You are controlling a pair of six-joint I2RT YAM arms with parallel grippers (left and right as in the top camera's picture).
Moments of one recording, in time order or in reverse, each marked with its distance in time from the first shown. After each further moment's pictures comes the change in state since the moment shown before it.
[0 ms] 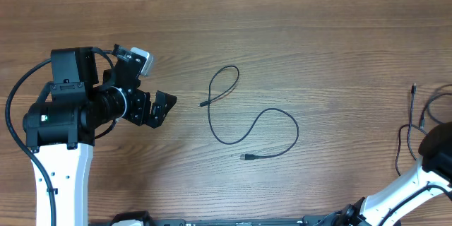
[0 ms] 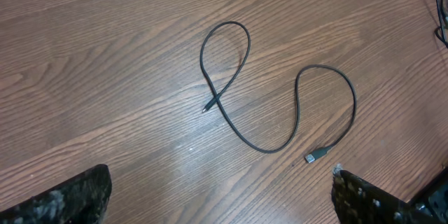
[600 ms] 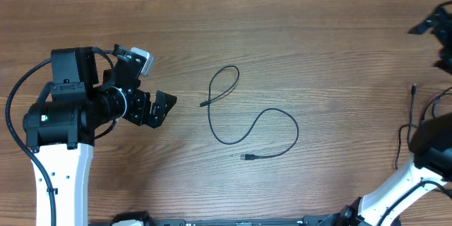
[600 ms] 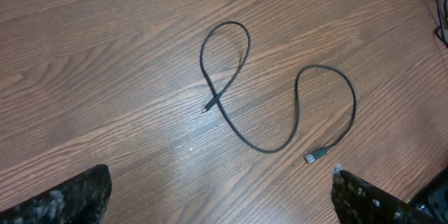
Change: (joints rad) left arm 0.000 0.000 0.000 0.000 0.000 0.000; right arm 0.118 0.003 -0.047 -0.091 -0.616 -0.133
